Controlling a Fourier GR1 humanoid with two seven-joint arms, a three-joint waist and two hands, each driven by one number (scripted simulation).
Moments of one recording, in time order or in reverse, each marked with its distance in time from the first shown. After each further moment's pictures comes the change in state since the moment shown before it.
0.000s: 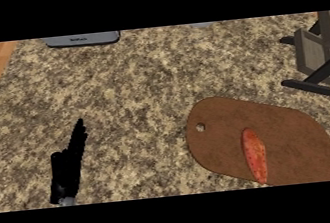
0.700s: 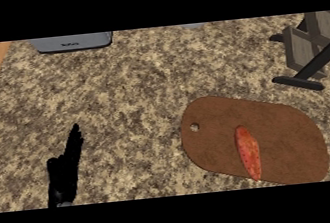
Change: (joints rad) left arm 0.026 0.004 0.013 0.028 0.024 0.021 -0.045; right arm 0.274 0.303 0.105 -0.195 0.119 -0.048 -0.001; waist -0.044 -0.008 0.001
